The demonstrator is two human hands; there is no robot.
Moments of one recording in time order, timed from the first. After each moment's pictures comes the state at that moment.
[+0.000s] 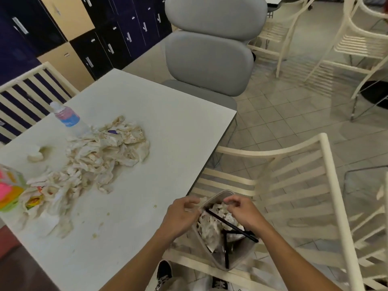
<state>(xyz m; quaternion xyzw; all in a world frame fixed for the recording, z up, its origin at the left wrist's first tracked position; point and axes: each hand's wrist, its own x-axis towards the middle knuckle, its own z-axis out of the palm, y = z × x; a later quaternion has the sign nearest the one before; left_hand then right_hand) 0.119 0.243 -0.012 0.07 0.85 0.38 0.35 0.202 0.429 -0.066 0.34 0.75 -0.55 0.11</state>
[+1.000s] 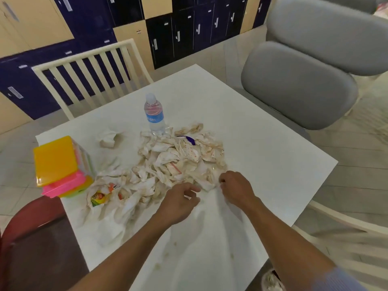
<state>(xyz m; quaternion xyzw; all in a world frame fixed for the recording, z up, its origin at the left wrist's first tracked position) -0.094 0.065 -0.018 0.00 0.85 0.46 0.26 -0.109 0.269 -0.063 0.06 0.98 -0.16 0.13</state>
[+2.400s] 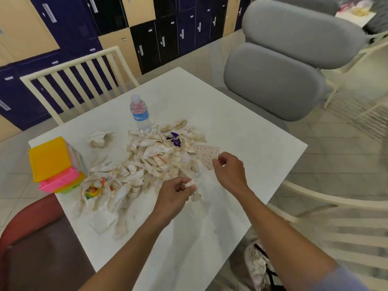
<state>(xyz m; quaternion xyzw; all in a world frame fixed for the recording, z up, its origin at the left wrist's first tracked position) -0.045 0.088 0.015 -0.05 0.76 0.61 0.21 -0.065 0.268 0.009 0.22 0.88 -0.43 -0.04</state>
